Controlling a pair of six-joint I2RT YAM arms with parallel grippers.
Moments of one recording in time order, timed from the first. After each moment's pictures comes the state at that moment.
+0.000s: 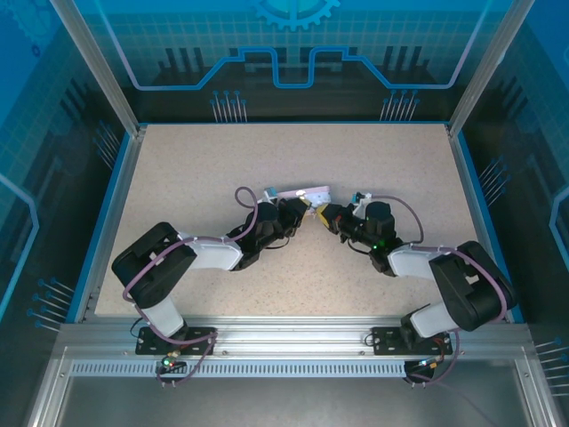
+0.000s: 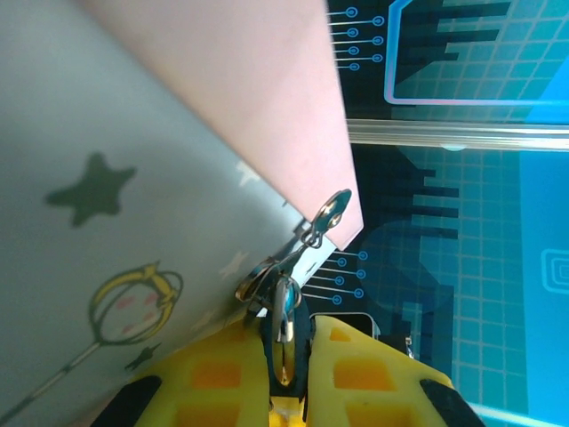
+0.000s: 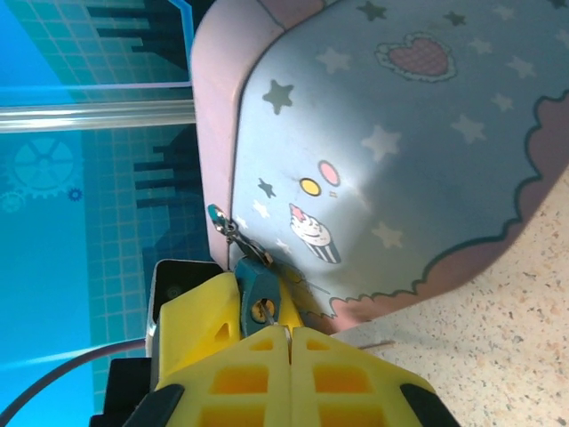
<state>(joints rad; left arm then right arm) -0.75 1.70 0.71 0.76 -0.05 -1.56 0.42 1.44 0.42 0.76 -0.42 1.45</state>
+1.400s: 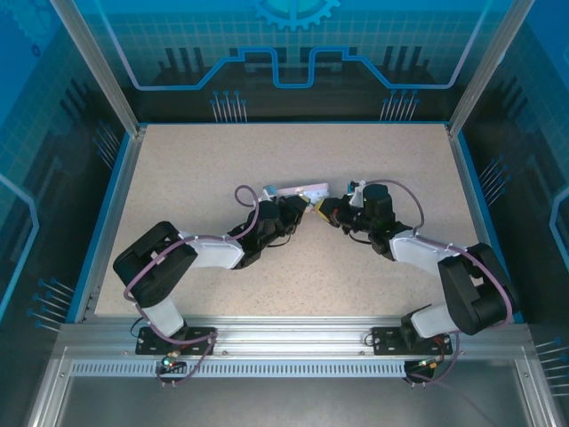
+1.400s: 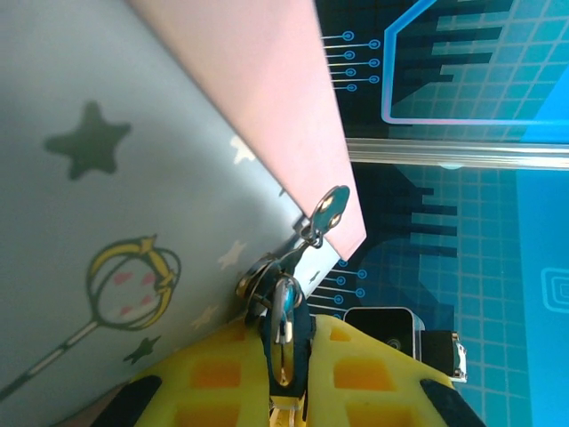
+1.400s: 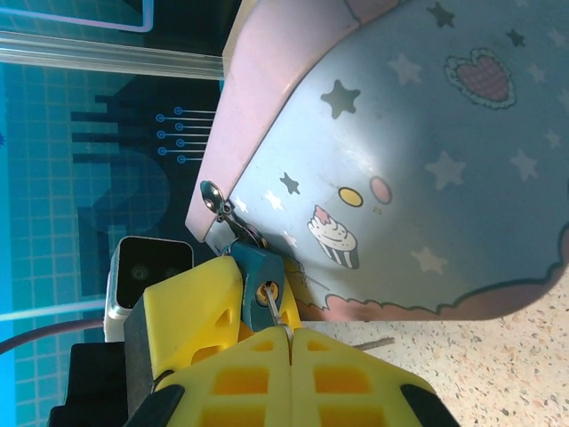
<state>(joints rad) -0.75 1.71 0.73 0.74 -0.09 -1.56 0.38 1.43 0.60 0.41 -0.54 1.20</state>
